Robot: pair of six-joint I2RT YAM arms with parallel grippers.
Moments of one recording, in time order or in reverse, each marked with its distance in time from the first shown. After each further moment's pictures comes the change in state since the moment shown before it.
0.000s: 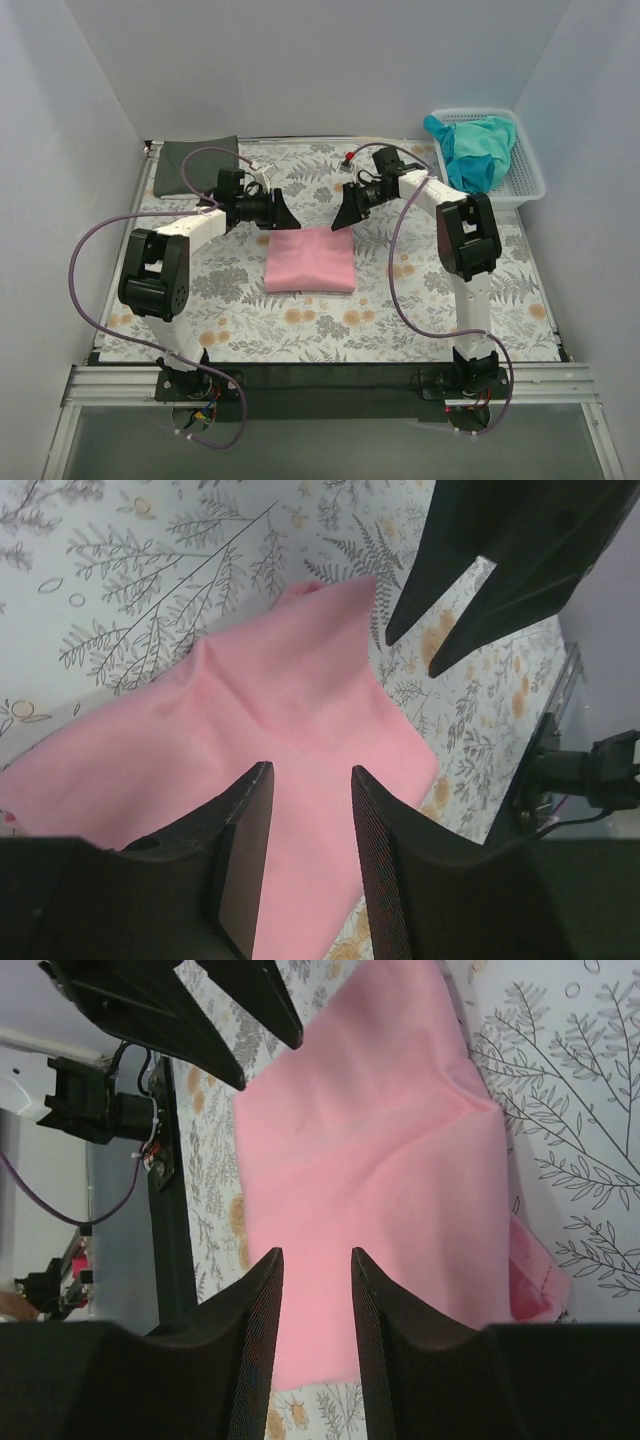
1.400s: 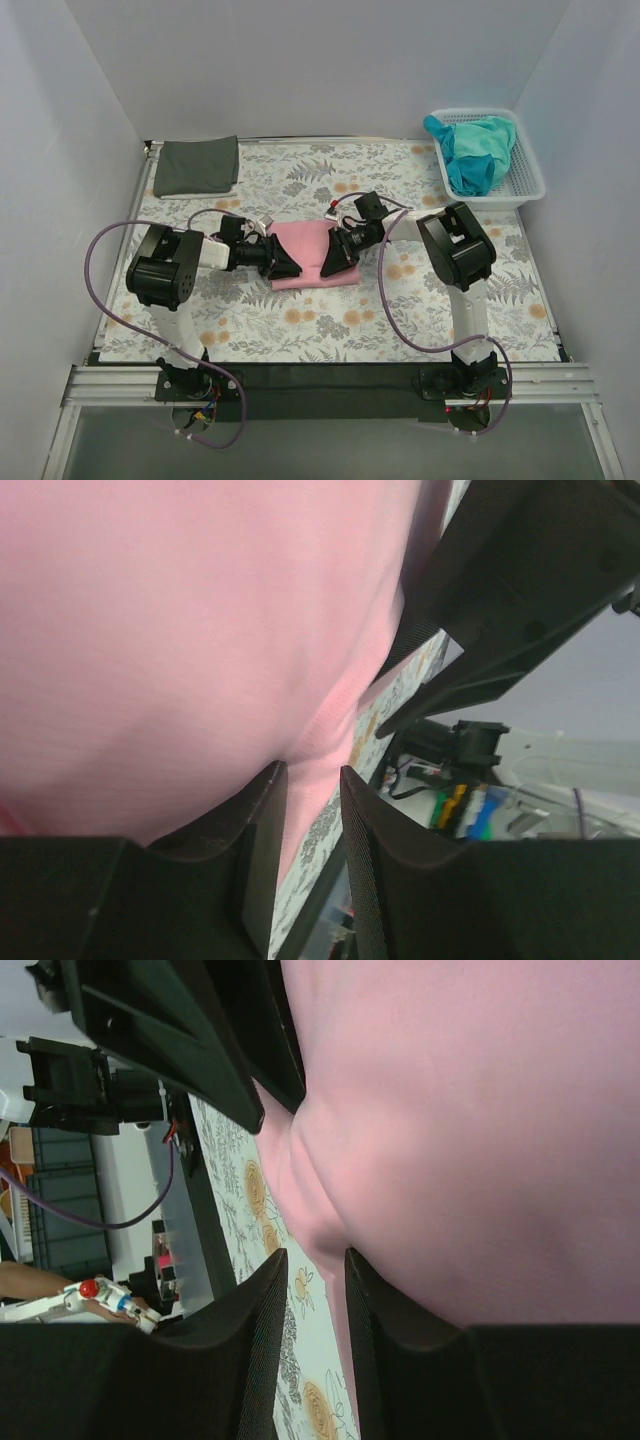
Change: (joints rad) left arm 0.009 0.090 -0.384 0.319 0.167 -0.484; right arm 0.163 -0.031 -0.441 0.397 0.075 0.367
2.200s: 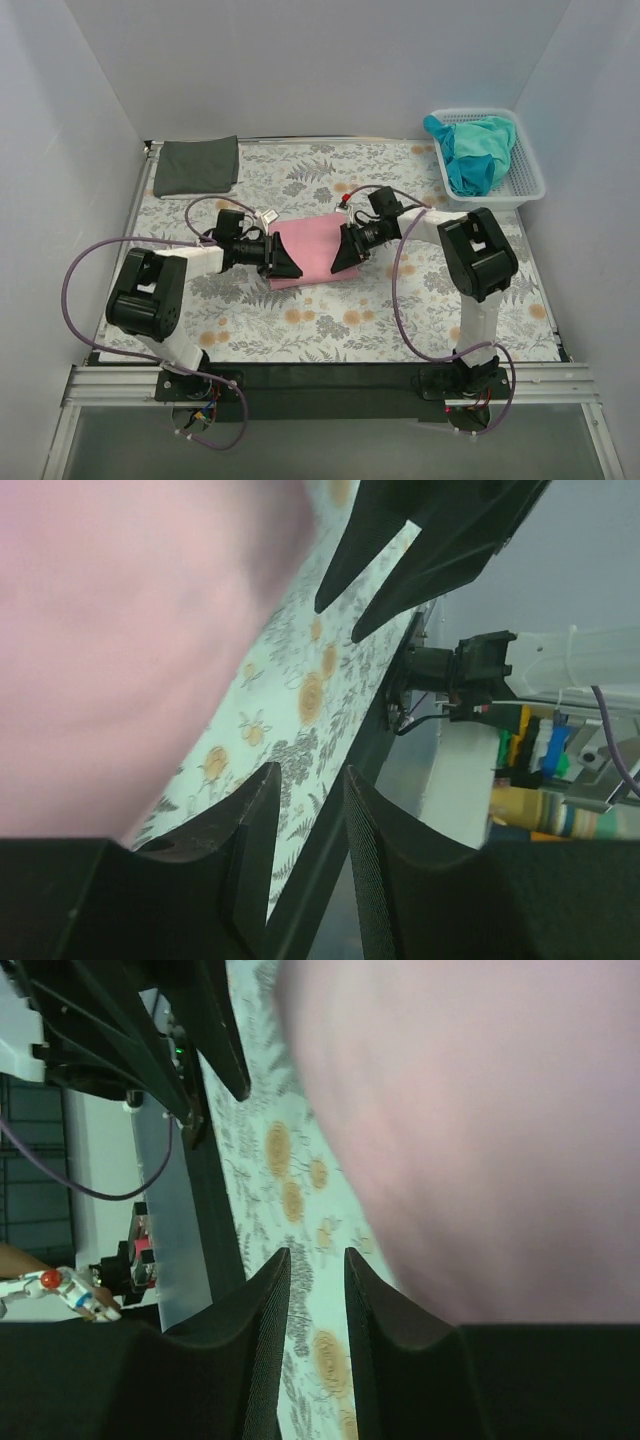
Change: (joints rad) left arm -0.028 -0.233 -0.004 -0.209 0.075 0.216; right arm -0.060 -0.182 -0.077 -0.071 -0.054 -0.127
